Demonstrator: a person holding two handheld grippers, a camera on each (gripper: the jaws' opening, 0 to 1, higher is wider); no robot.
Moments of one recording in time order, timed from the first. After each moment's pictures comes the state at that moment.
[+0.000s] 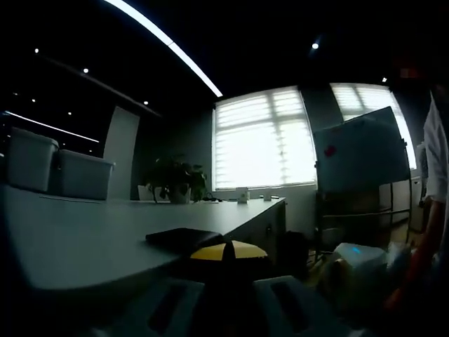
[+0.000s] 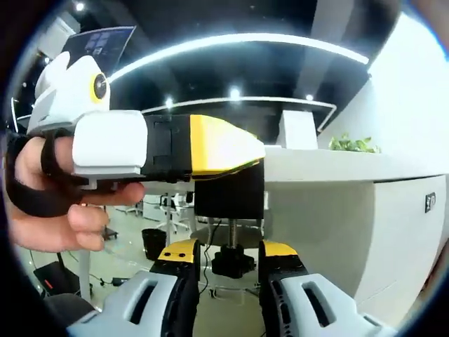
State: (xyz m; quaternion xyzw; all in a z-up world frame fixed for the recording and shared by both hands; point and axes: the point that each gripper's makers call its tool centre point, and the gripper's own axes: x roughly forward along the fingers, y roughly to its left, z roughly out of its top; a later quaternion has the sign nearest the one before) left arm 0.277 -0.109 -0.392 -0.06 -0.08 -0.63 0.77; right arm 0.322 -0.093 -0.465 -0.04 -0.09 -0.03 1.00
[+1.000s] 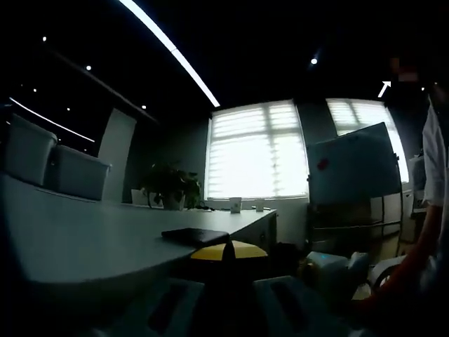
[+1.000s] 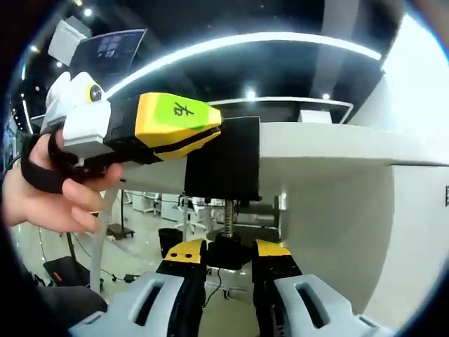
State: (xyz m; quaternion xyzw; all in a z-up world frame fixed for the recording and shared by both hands) left arm 0.280 -0.085 -0.389 -0.10 -0.09 -0.65 0.75; right arm 0.332 -0.100 -0.475 -0.03 -0.09 0.05 0.99
